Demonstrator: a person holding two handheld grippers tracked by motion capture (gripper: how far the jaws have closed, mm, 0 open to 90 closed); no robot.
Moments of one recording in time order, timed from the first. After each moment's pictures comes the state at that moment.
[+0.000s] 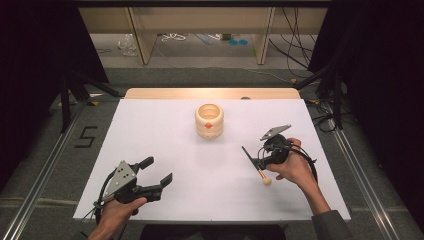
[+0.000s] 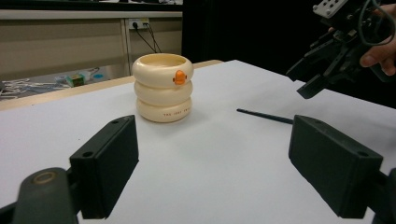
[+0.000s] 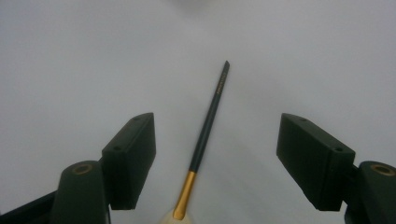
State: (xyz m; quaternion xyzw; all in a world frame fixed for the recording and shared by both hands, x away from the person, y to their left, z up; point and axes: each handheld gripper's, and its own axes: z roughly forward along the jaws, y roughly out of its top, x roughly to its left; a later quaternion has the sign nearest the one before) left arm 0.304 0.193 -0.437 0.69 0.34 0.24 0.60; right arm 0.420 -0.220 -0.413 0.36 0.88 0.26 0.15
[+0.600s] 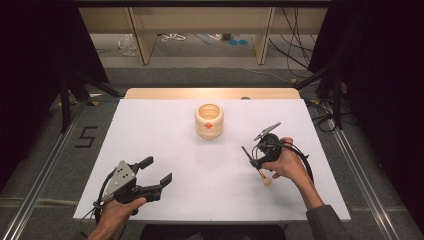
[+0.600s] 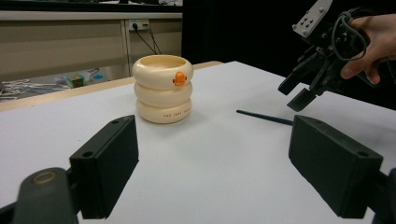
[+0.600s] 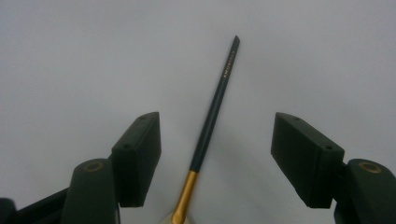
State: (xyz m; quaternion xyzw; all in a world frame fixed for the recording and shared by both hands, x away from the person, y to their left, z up) left arm 0.303 0.195 -0.435 0.69 0.34 0.24 0.59; right arm 0.436 -0.210 -0.428 0.37 0.90 0.21 0.11
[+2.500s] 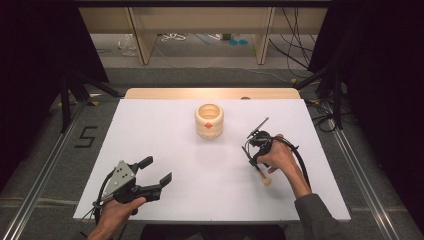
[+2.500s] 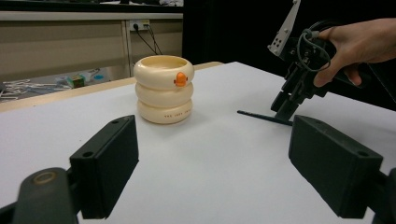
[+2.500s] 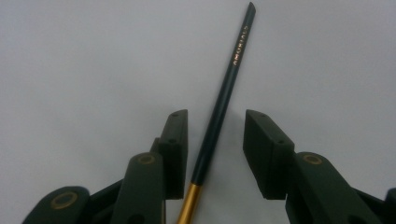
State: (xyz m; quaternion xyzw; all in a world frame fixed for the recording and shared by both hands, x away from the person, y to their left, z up) left arm 0.303 0.195 -0.435 0.69 0.35 0.24 0.60; right arm 0.467 -0.196 -0.446 0.39 0.91 0.14 0.04
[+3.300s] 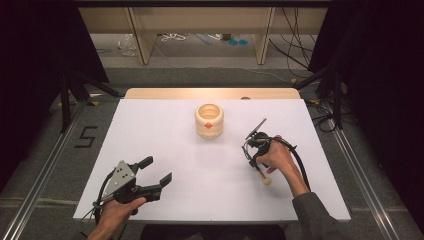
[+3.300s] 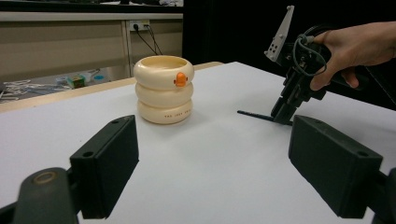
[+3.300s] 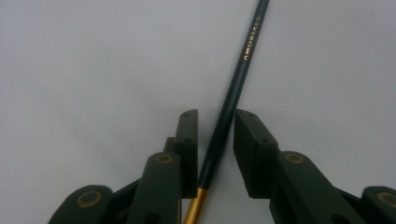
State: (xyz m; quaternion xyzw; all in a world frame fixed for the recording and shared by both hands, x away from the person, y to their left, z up) left arm 0.303 0.195 -0.435 0.68 0.35 0.24 0.59; right arm 0.470 -0.192 -0.452 0.39 0.91 0.12 0.02
